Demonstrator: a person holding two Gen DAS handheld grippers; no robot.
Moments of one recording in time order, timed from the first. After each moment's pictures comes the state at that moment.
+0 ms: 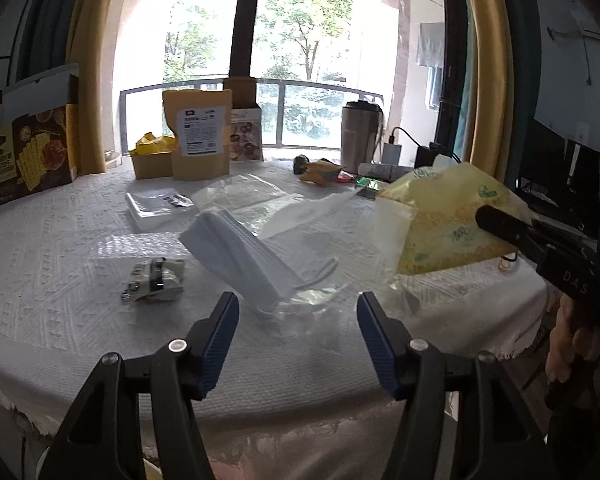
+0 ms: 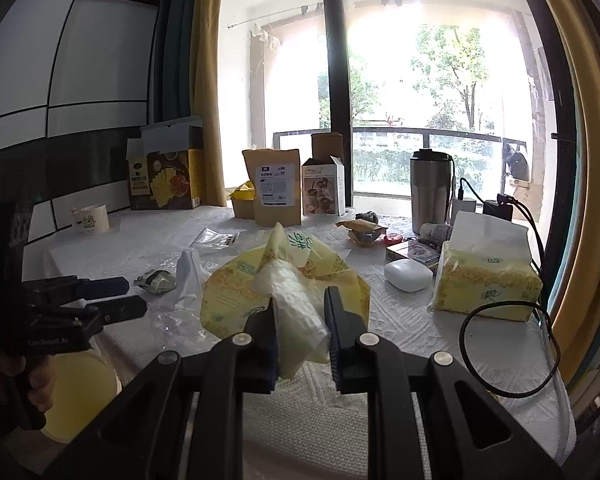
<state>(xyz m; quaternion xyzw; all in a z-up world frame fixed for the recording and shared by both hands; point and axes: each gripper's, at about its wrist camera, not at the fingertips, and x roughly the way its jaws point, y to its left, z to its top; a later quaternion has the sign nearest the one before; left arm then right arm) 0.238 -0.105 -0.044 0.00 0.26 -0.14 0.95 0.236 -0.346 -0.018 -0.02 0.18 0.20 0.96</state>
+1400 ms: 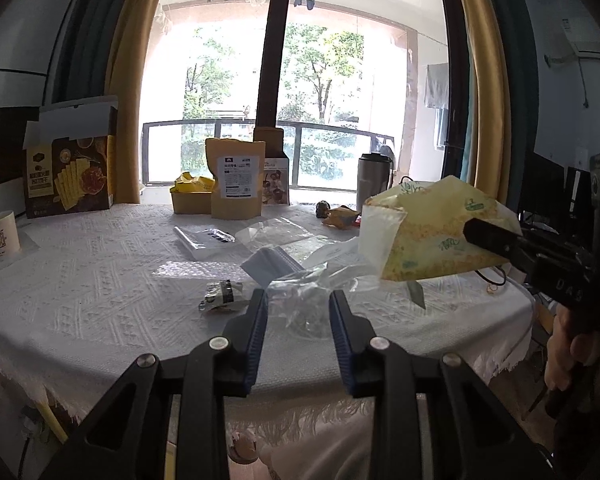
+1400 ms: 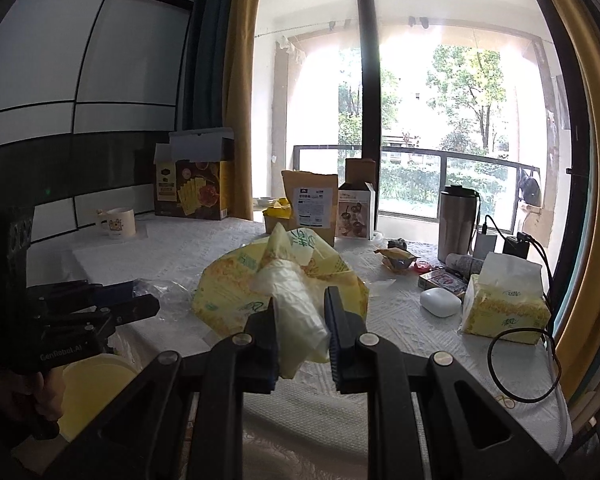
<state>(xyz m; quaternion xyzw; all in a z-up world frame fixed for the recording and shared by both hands) 0.167 -0.051 -0.012 -0.02 0.18 -0.11 0.98 0.189 -0.289 0.023 -0.04 0.15 0.24 0.96</state>
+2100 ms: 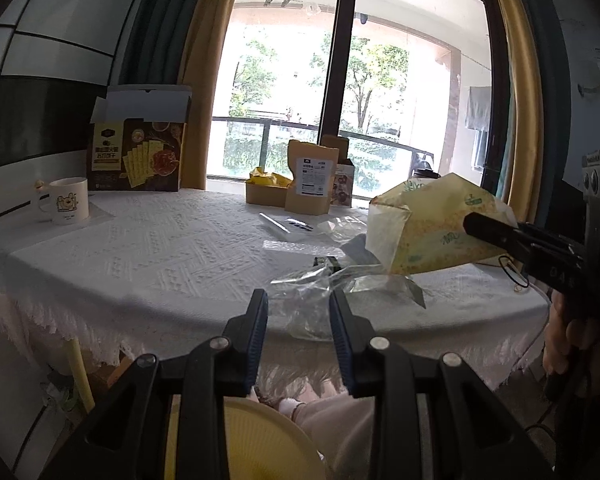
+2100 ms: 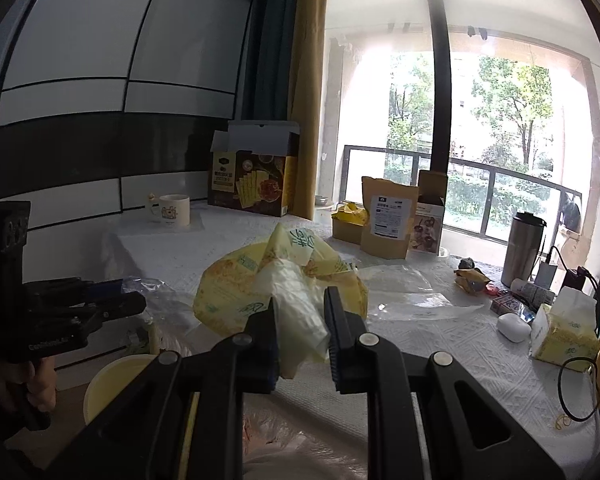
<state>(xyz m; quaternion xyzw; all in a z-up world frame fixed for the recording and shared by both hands) 0.105 0.053 -0.020 -0.06 0.18 -0.04 0.98 0.163 -0.180 0.031 -0.08 0.15 0.32 0.93</state>
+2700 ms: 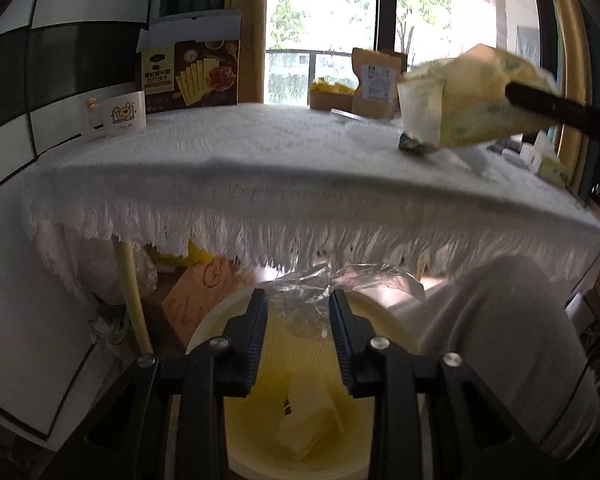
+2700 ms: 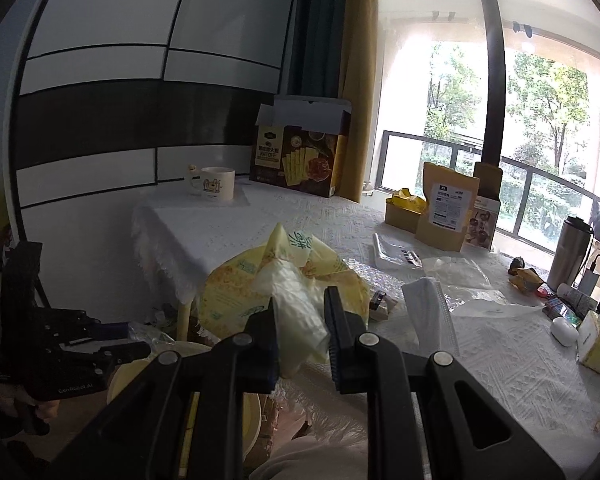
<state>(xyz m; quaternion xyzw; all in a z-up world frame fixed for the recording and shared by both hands) 0.081 0.093 -0.108 -0.03 0.32 0.05 0.95 0.149 -0.108 0.007 -0.12 0.18 0.37 0.90</state>
